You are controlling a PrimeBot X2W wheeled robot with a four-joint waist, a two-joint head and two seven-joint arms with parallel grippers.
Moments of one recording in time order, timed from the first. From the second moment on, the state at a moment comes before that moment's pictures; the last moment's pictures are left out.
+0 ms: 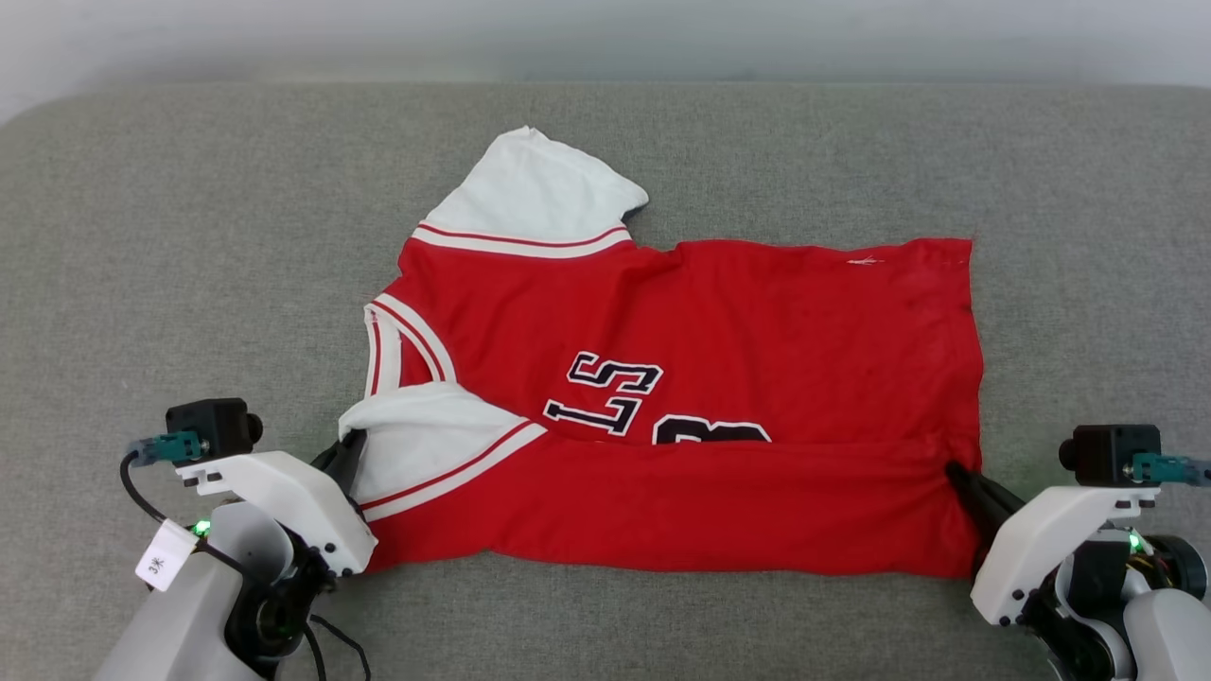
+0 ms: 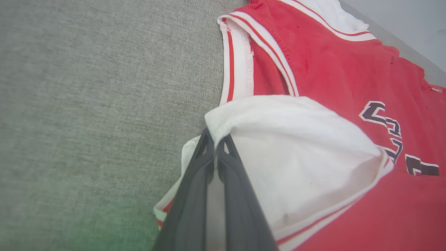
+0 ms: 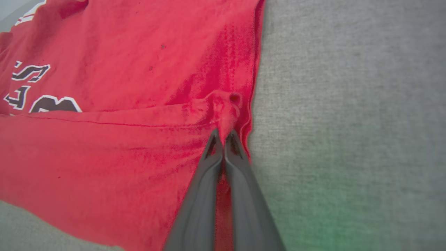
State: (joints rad) left arm -0.33 0.42 -0.36 0.38 -0.90 0.06 0.12; right arm -0.17 -0.20 0.01 0.30 0.44 0.13 0.34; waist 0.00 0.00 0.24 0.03
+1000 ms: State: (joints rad) left arm -0.32 0.58 -0.33 0.29 -0.93 0.10 0.26; right arm -0.13 -0.20 0.03 0.22 0.42 0.13 -0.01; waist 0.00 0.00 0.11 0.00
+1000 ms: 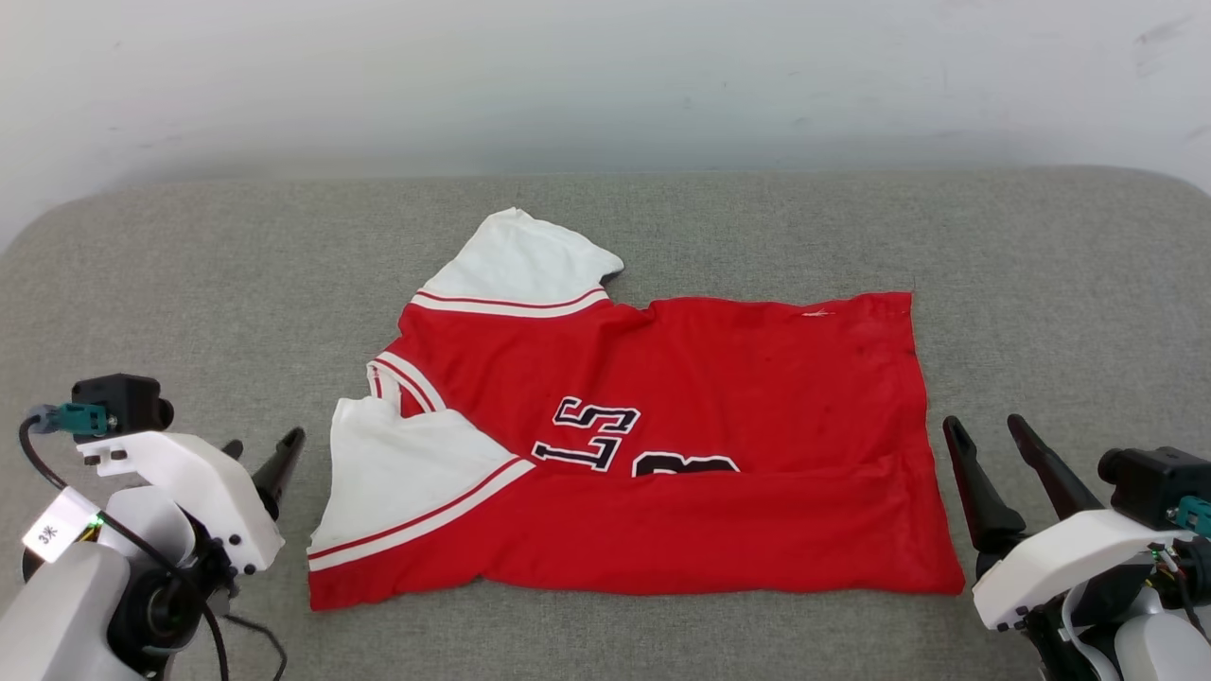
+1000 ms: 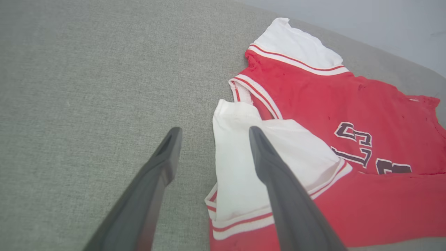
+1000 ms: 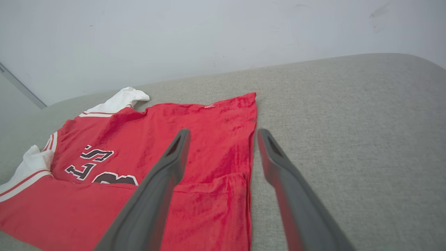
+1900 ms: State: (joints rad) left arm -0.24 0.62 -0.45 0.22 -1.02 0.17 0.63; right arm -0.11 -0.14 -0.01 0.14 0.41 0.13 0.06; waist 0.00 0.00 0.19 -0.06
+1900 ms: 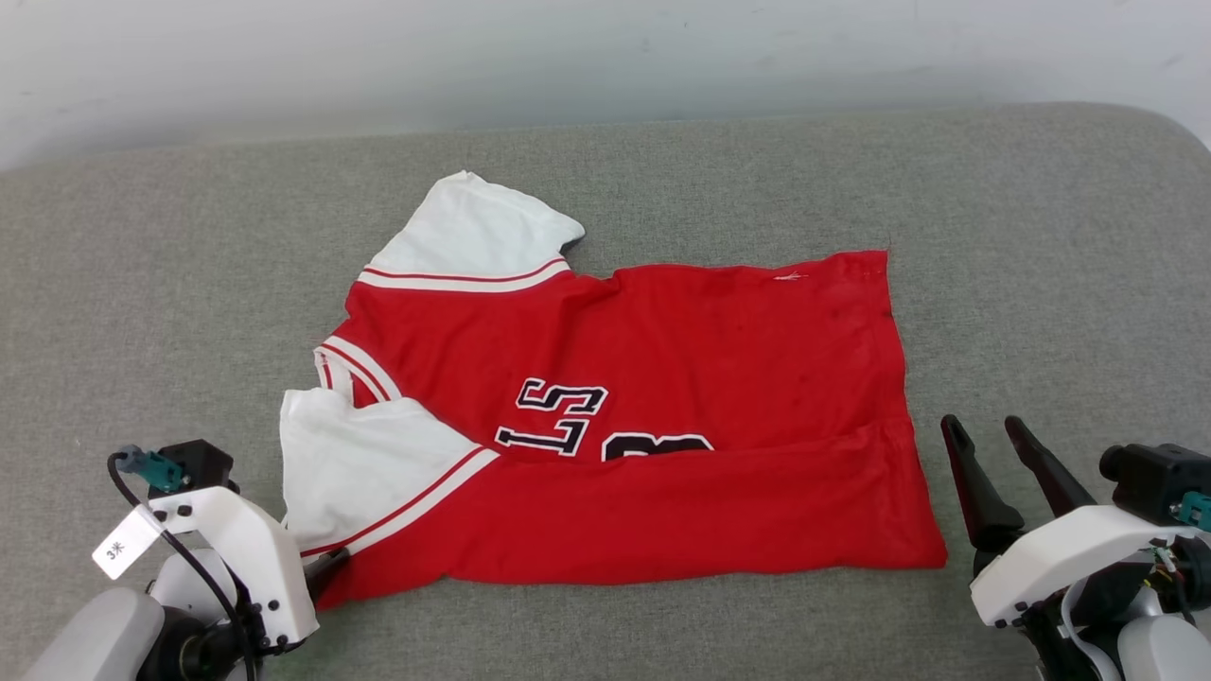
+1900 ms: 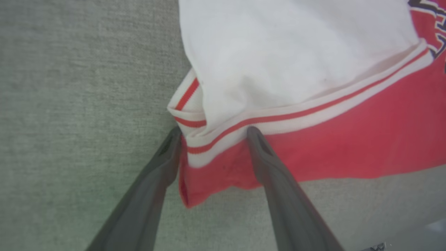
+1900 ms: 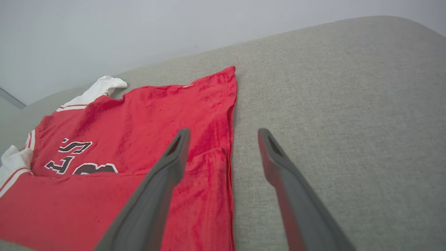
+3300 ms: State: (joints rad) left arm -0.22 0.64 -0.44 -0.05 -0.91 0.23 0.48; right arm -0.17 -0.23 0.09 0.18 0.52 0.13 0.75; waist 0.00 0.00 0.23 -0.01
